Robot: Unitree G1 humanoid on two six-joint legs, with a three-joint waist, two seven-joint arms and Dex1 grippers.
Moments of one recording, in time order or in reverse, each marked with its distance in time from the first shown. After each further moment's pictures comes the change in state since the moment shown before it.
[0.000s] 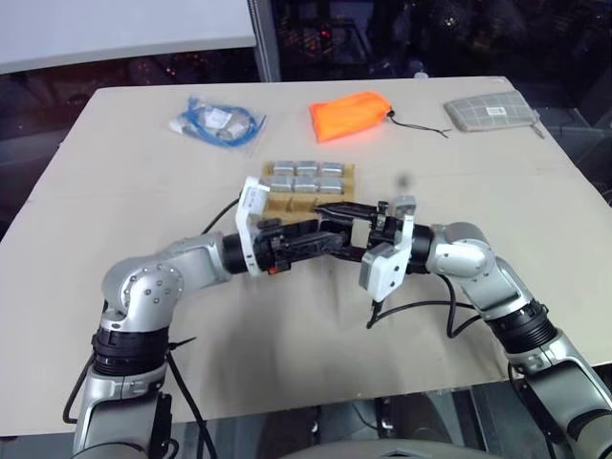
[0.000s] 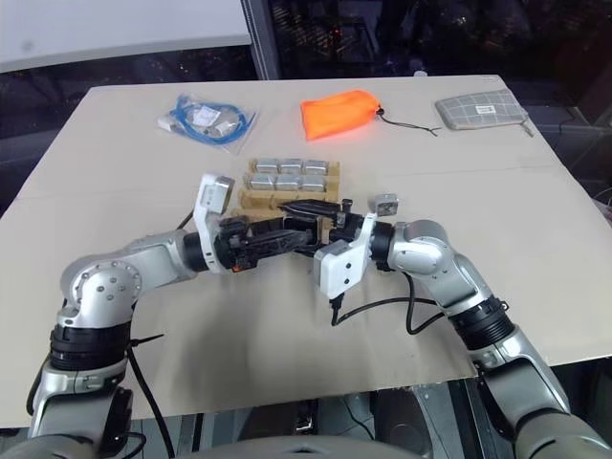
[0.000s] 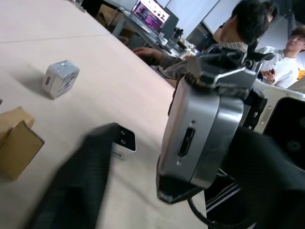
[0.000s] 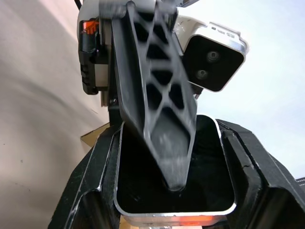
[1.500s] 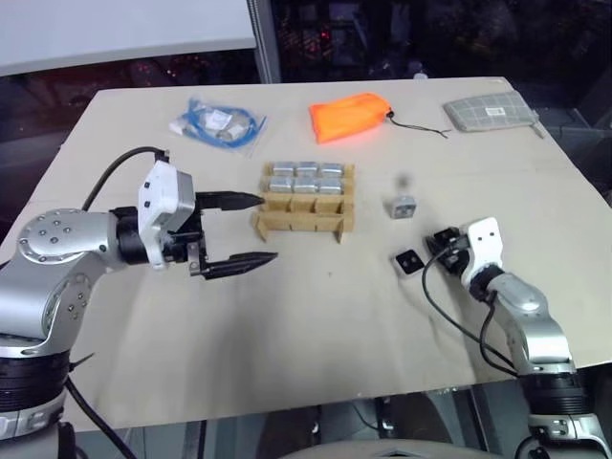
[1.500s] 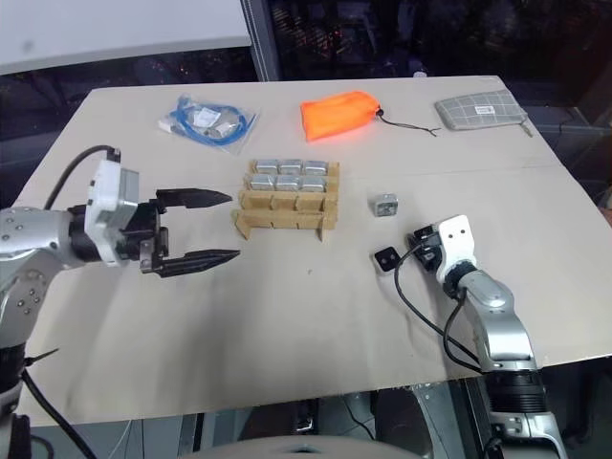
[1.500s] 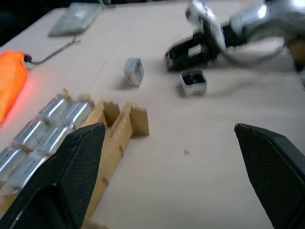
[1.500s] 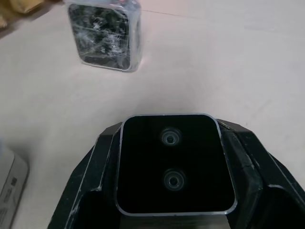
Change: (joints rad) left arm 0.163 0.362 0.143 -0.092 0.380 -0.532 -0.395; right arm 0.401 0.062 -0.432 -0.016 0.397 0.858 -0.264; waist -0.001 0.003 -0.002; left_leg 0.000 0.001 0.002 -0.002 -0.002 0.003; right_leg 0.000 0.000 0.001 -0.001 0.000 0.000
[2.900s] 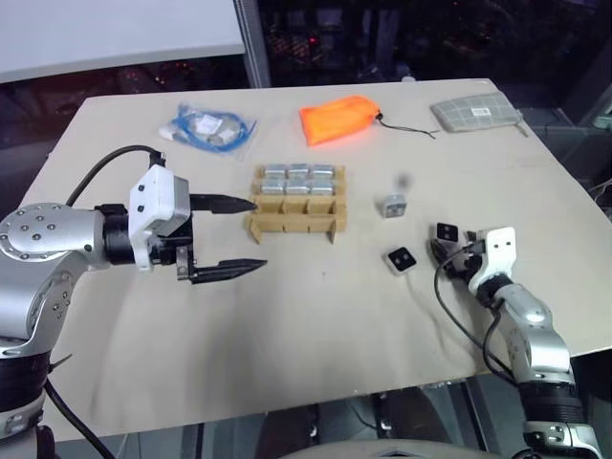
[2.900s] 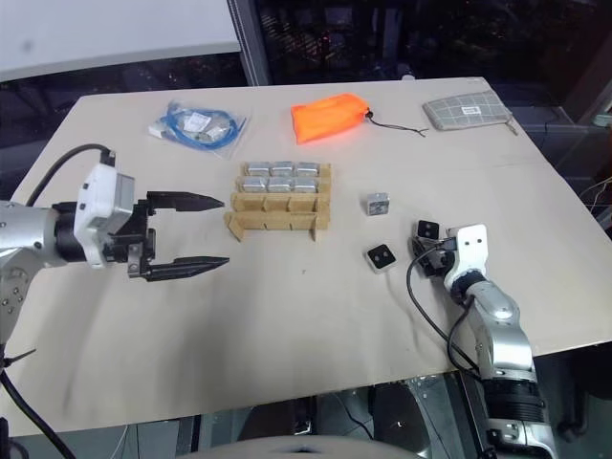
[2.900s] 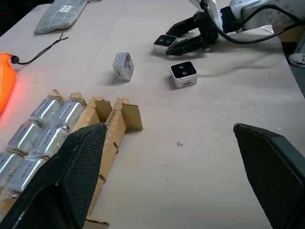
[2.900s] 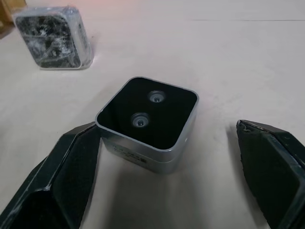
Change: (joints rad) left arm 0.032 0.105 0.016 0.001 0.073 -0.075 -0.073; right arm 0.037 0.070 -0.066 0.063 0.060 -0.054 -0.019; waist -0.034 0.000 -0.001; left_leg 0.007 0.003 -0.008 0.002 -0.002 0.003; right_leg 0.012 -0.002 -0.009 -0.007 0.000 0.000
